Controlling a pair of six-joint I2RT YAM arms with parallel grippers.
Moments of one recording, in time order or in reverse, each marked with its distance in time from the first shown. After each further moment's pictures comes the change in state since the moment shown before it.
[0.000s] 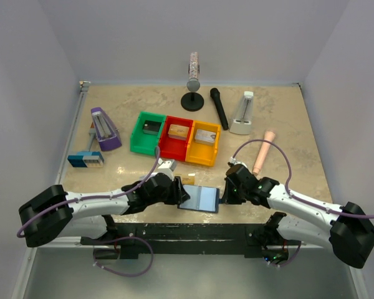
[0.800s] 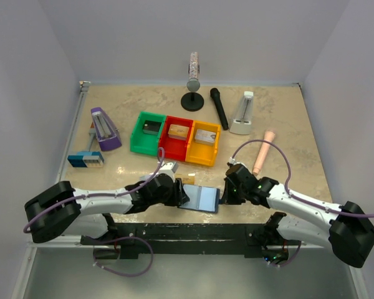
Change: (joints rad) left arm 0.000 0.063 0.001 -0.005 0.014 0.000; right arm 0.000 0.007 0.000 0.006 -0.022 -0.004
